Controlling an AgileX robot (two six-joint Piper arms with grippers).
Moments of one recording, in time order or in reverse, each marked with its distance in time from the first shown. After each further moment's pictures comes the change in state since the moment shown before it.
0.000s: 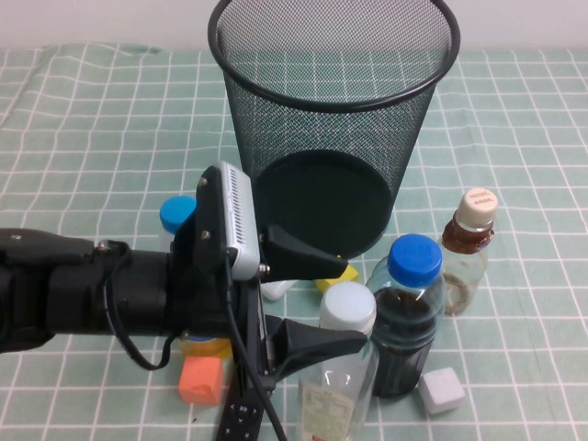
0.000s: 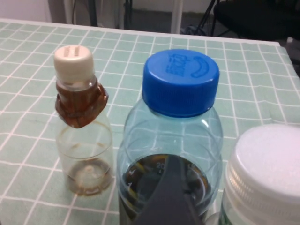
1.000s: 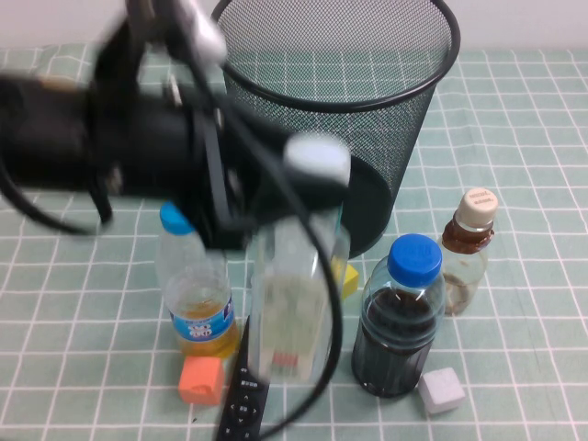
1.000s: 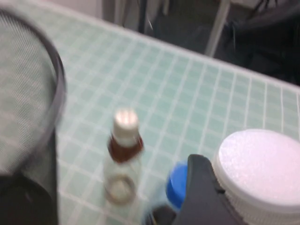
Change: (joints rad) right arm 0.000 0.000 0.000 0.000 0.013 0.007; left arm 0.000 -0.195 -0.446 0.601 -0.007 -1.041
